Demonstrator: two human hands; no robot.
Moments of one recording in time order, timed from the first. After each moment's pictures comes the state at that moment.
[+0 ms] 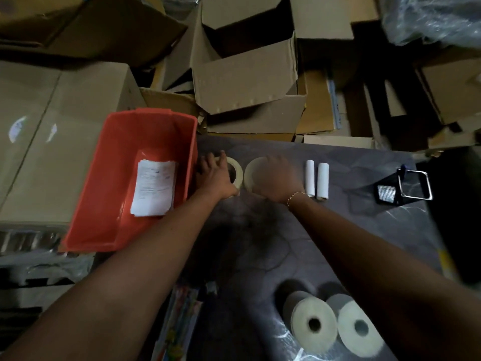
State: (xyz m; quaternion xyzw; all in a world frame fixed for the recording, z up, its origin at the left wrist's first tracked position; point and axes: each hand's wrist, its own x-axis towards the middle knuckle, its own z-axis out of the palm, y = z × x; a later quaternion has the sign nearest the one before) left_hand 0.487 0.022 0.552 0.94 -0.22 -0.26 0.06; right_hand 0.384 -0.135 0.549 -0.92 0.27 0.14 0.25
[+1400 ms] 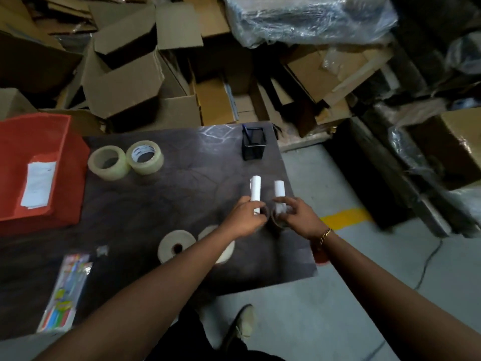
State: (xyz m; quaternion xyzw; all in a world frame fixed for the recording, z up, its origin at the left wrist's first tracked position) left_hand 0.065 -0.137 0.612 0.79 -0.35 -0.40 0.29; right_hand -0.075 -0.272 0.615 -0.84 0.37 0.05 0.40
